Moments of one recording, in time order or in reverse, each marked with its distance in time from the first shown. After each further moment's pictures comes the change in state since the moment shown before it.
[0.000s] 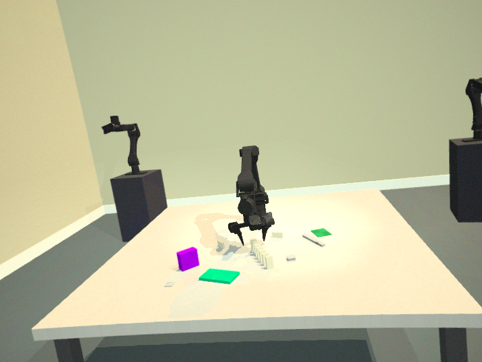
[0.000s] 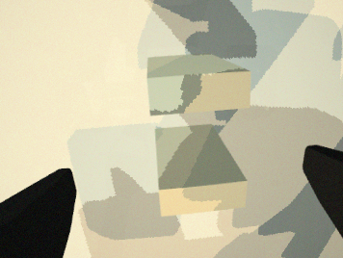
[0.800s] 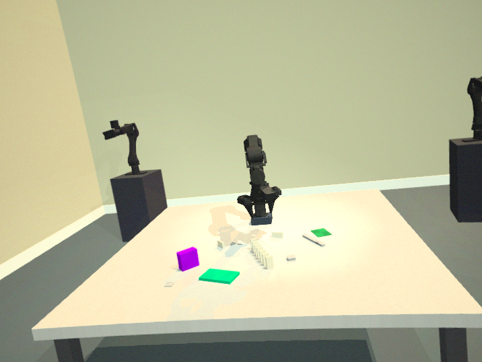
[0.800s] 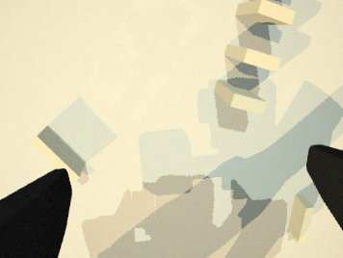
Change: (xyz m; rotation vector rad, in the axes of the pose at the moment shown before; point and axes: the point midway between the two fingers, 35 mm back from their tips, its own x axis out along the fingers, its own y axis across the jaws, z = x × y) arm -0.109 0.052 -0.009 -0.309 -0.002 0.001
